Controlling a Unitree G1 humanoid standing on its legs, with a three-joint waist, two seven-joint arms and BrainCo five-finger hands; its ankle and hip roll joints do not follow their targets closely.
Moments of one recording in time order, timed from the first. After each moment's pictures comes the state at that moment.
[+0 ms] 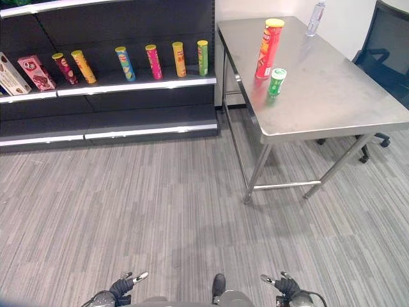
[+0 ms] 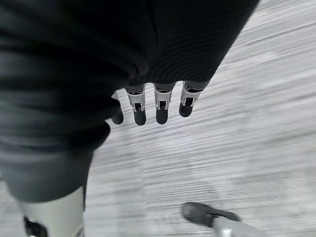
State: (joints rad) left arm 0.02 0.21 -0.08 1.17 -0.26 -0.07 -0.01; right arm 0.01 -0.31 0.11 1.08 0.24 -0.01 -0.01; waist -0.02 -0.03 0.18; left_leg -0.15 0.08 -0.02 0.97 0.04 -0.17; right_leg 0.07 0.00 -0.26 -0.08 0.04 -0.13
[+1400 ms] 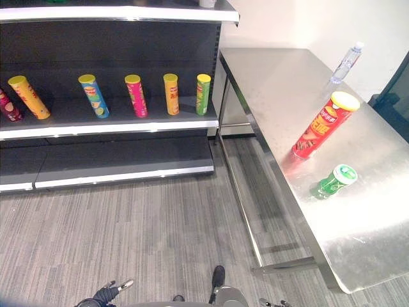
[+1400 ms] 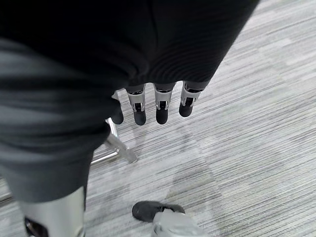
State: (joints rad) left arm 0.05 0.27 -0.12 1.18 -0.25 -0.06 0.01; right arm 0.09 -0.29 0.06 1.24 0.27 -0.01 -0.01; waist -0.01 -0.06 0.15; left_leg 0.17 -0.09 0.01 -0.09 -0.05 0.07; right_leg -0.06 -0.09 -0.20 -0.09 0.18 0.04
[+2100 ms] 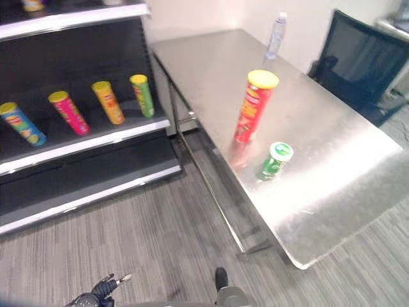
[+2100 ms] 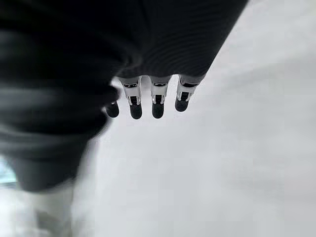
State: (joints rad) left arm 0.08 0.24 -0.04 1.12 -0.21 -0.07 0.00; right arm 0.38 -0.76 -0.72 0.66 0.41 -0.08 -0.18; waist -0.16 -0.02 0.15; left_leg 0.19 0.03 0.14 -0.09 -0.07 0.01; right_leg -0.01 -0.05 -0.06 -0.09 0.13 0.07
